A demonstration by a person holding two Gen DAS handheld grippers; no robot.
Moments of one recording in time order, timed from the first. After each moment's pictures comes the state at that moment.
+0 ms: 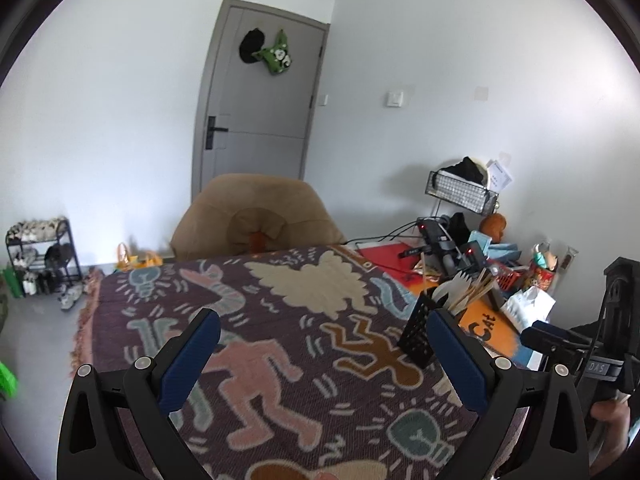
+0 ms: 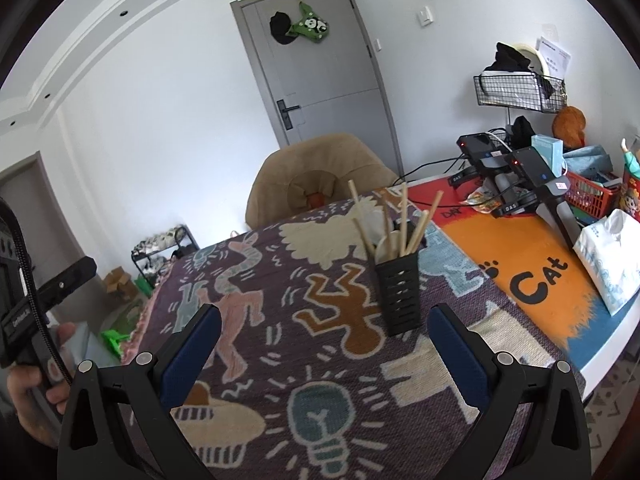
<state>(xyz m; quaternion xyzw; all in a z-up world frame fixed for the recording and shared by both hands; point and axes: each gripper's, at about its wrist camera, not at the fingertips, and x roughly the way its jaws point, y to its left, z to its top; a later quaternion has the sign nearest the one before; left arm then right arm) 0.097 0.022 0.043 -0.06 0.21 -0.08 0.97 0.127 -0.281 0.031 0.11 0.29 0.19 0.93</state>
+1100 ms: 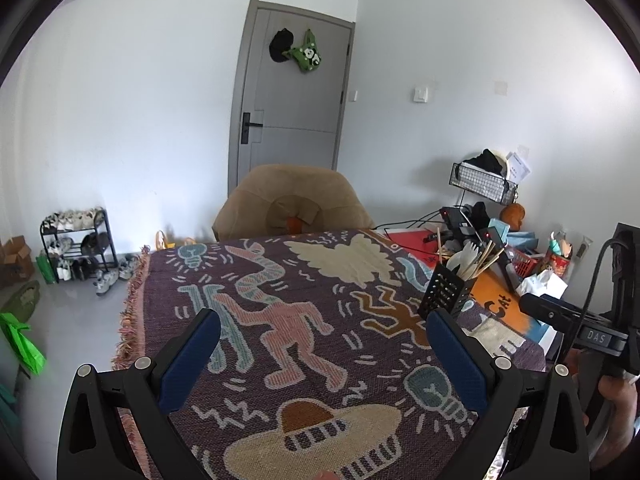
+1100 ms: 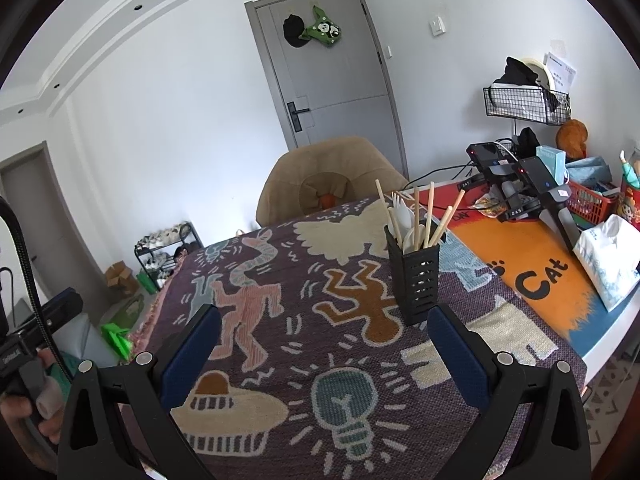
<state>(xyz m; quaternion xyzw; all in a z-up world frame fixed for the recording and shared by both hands) 0.023 0.029 0.037 -0.05 0.22 -0.02 0.97 0.096 -0.259 0.039 0.09 0.27 0.19 0.94</state>
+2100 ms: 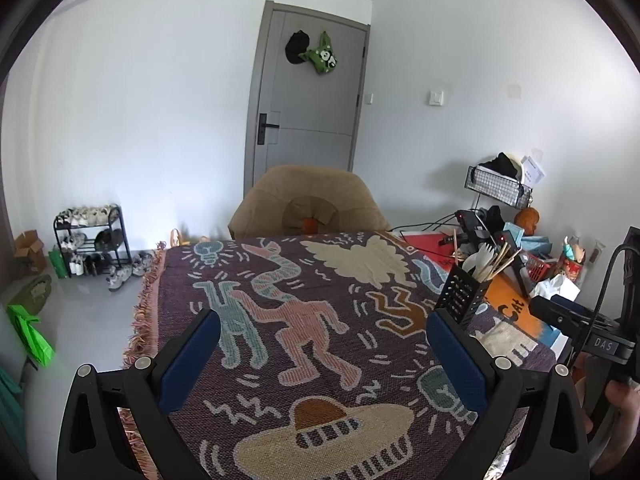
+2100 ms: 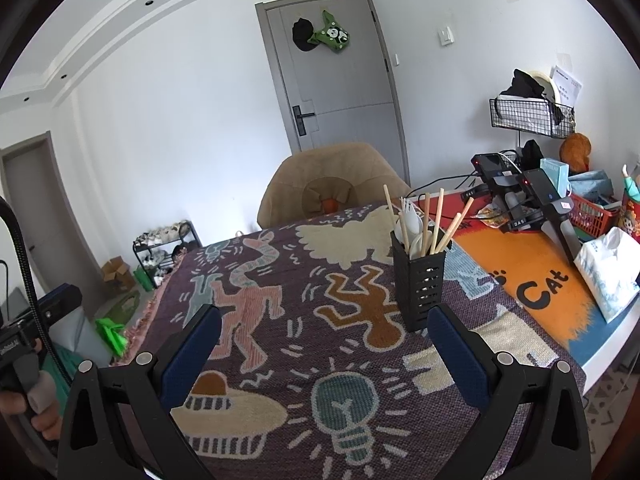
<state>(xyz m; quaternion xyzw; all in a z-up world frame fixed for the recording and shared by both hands) 0.019 0.036 0.034 -0.06 0.21 0.01 0.97 0.093 -0.250 0.038 0.07 0.26 0.19 0.94</state>
